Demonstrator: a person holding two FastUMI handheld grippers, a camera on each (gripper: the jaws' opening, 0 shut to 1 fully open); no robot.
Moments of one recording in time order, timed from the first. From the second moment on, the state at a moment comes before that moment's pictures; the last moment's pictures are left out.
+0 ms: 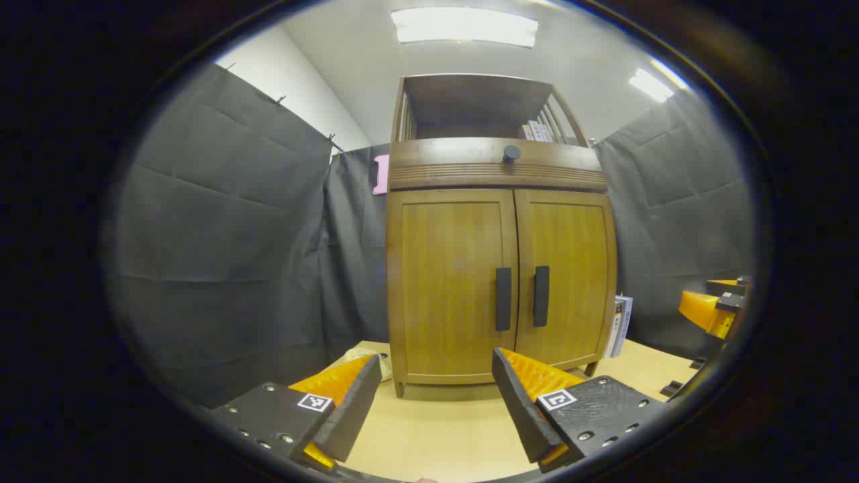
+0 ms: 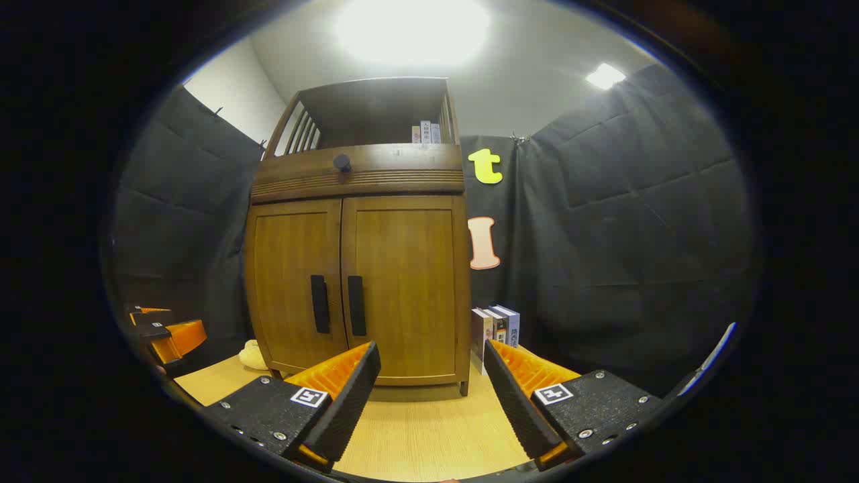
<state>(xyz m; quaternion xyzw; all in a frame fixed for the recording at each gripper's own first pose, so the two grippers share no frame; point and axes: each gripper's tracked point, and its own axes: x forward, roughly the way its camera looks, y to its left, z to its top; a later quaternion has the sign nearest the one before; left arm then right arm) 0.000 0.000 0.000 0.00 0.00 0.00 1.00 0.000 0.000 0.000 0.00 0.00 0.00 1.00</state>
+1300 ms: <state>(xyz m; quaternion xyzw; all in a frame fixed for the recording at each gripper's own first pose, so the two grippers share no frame) -0.007 0.001 0.004 0.01 -0.01 0.02 1.00 0.023 0.021 0.016 0.01 -0.01 0.02 1.00</state>
